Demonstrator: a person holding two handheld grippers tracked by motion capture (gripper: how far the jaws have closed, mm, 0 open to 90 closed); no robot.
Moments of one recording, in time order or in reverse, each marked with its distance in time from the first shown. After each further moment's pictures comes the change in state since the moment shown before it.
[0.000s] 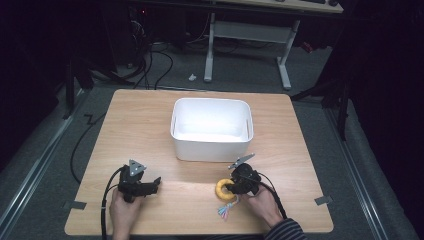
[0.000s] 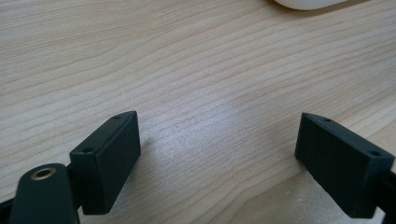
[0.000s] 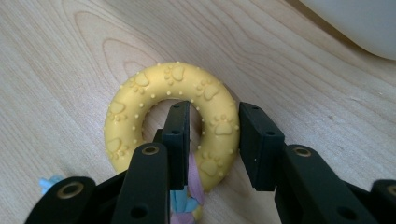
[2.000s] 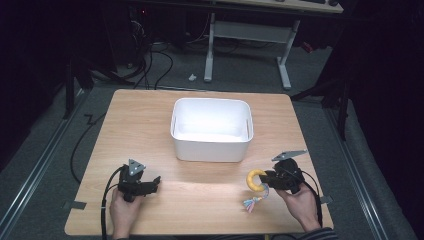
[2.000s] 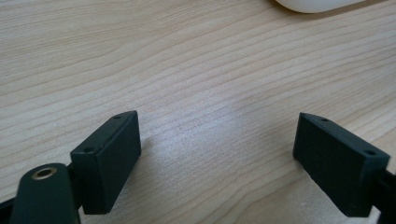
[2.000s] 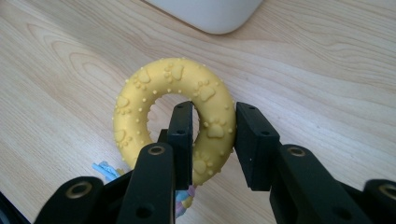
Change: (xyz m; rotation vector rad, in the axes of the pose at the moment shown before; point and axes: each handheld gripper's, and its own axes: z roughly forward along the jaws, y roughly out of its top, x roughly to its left) left arm 0.001 0.001 0.000 -0.001 0.004 -0.013; right arm -0.052 -0.048 -0.094 -0.125 -0.082 0.180
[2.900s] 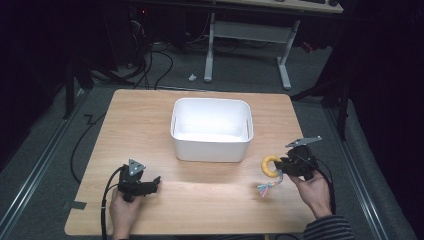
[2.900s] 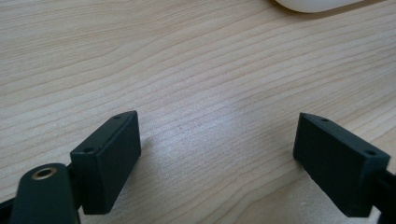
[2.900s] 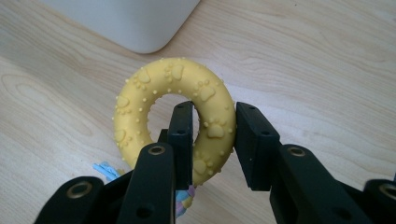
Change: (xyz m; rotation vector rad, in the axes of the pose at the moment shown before) left arm 0.000 0.000 0.000 0.000 -0.002 0.002; right arm -0.036 0.019 -0.020 -0.013 -0.127 0.025
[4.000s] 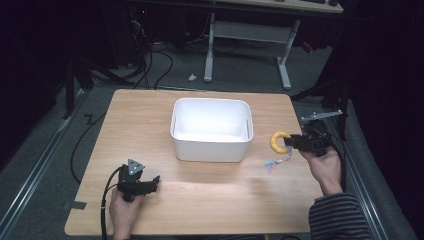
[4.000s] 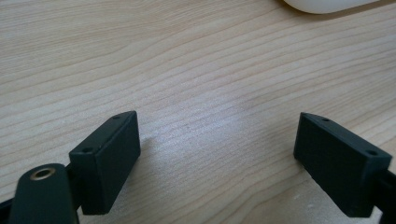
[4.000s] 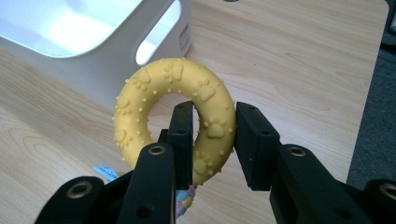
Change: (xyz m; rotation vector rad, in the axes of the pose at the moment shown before) left arm 0.001 0.000 0.000 0.001 0.020 -0.015; right arm -0.040 0.047 -0.034 -0.091 0.027 0.065
